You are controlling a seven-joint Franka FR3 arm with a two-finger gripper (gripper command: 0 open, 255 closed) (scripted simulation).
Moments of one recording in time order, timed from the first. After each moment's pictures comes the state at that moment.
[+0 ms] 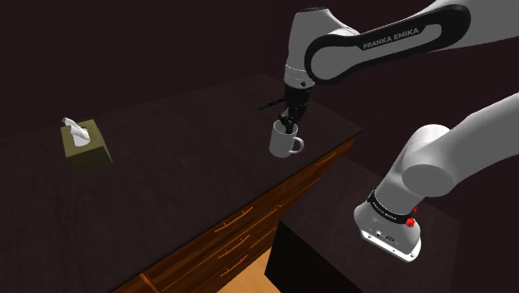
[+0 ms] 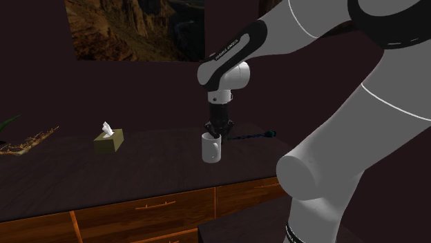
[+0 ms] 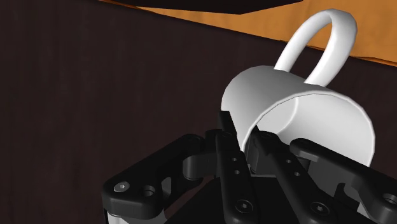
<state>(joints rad) 0.10 -0.48 0.17 -2.55 0.10 2.03 0.19</state>
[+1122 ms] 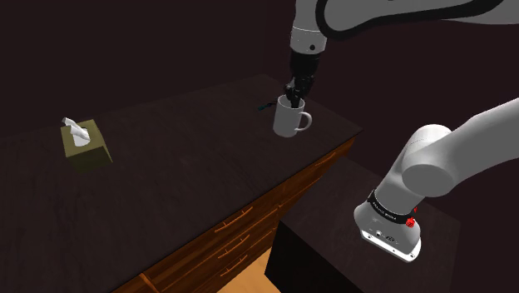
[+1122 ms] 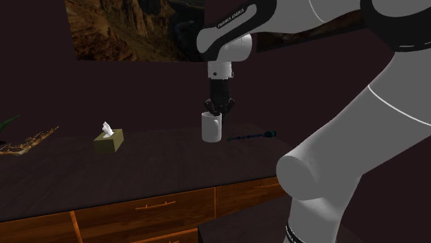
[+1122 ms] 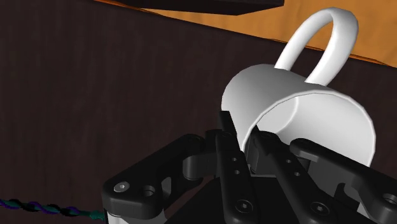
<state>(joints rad) 0.10 -0.54 0.16 -2.36 0.09 1.79 0.19</state>
